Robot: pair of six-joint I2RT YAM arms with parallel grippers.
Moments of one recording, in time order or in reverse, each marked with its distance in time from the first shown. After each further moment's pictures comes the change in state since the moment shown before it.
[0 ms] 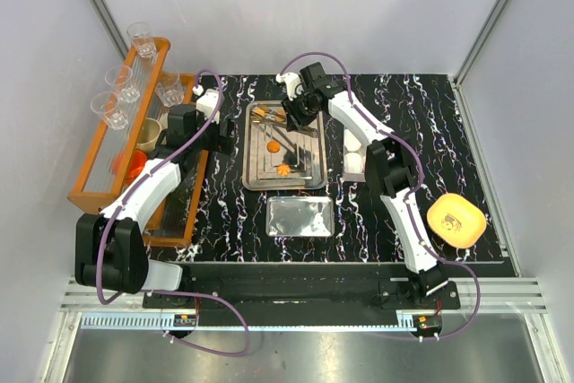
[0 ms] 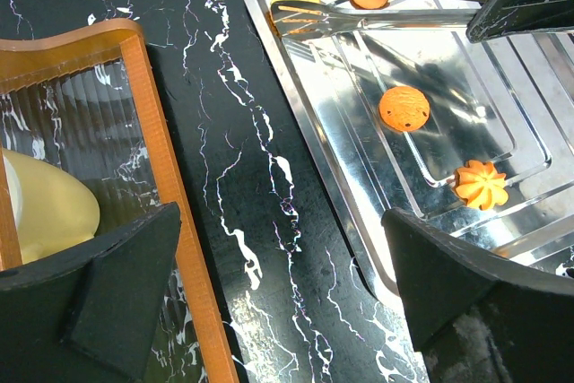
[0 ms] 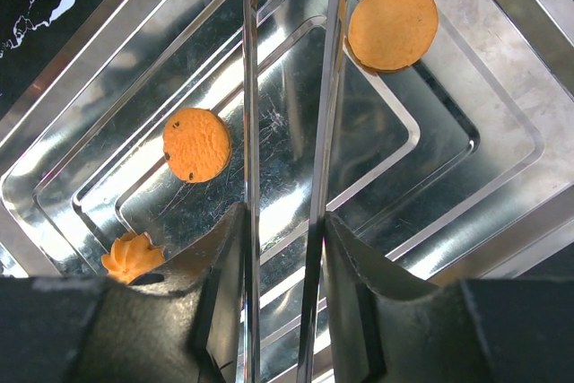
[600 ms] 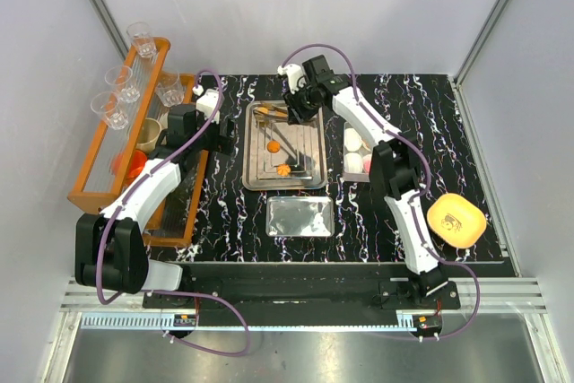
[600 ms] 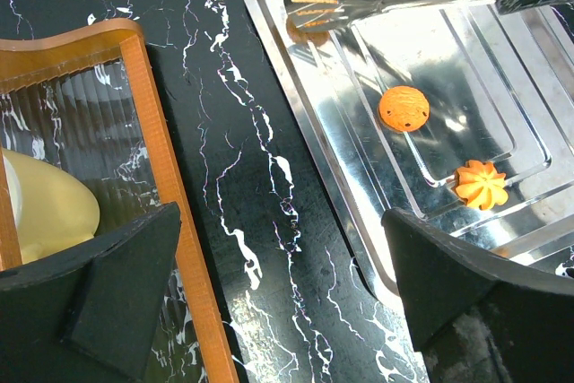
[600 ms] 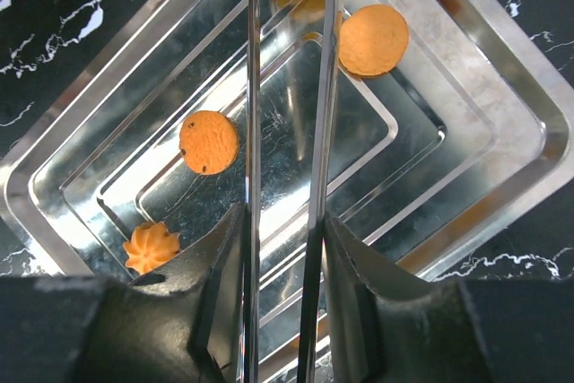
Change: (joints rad) left arm 0.000 0.000 0.000 0.000 0.000 0.000; right arm 0.000 -0.060 -0.012 -0.005 0.024 0.008
